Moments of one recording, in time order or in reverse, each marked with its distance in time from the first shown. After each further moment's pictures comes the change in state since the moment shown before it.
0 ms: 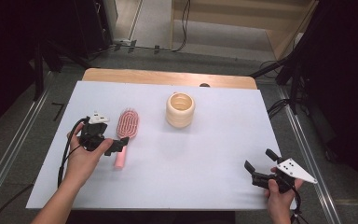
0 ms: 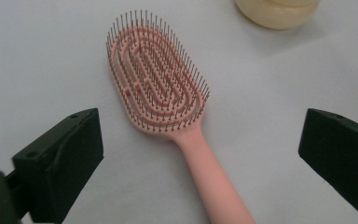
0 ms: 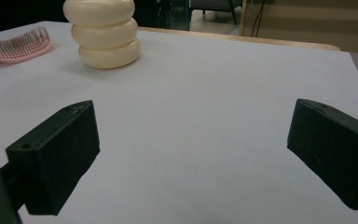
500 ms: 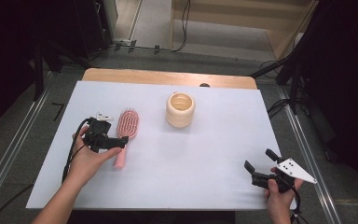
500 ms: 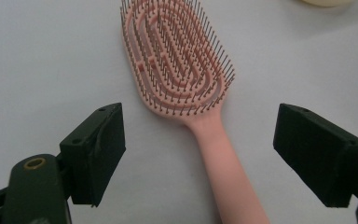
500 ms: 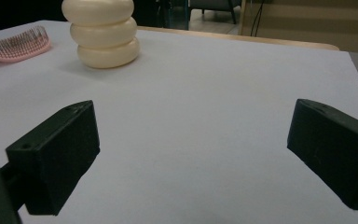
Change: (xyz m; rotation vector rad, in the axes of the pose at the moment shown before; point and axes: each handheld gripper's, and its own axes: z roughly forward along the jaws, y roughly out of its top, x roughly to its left) left arm -0.002 0.002 0.015 0.106 0.070 -0.058; right arm 0.000 0.000 0.000 0.000 -0.003 -0.004
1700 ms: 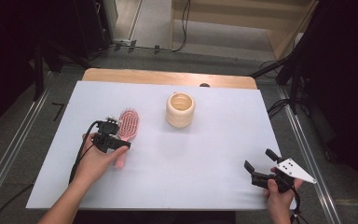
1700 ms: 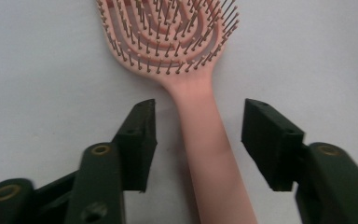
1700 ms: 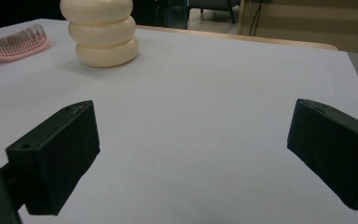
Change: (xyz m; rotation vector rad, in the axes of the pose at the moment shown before) left arm -0.011 0.003 0.026 0.223 -0.008 -0.085; right arm 0.001 0.000 0.000 0.006 -0.007 -0.004
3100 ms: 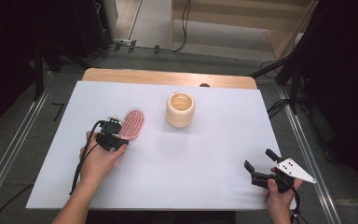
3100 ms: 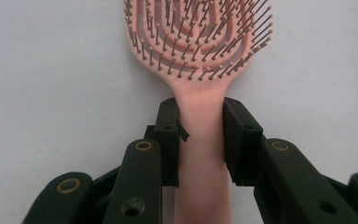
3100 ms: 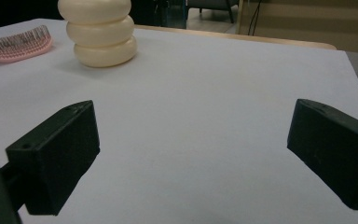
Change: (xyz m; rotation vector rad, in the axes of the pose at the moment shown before) left arm -0.002 0.002 0.011 -0.042 0.071 0.006; right arm 0.000 0.000 0.001 0.000 -0.006 0.003
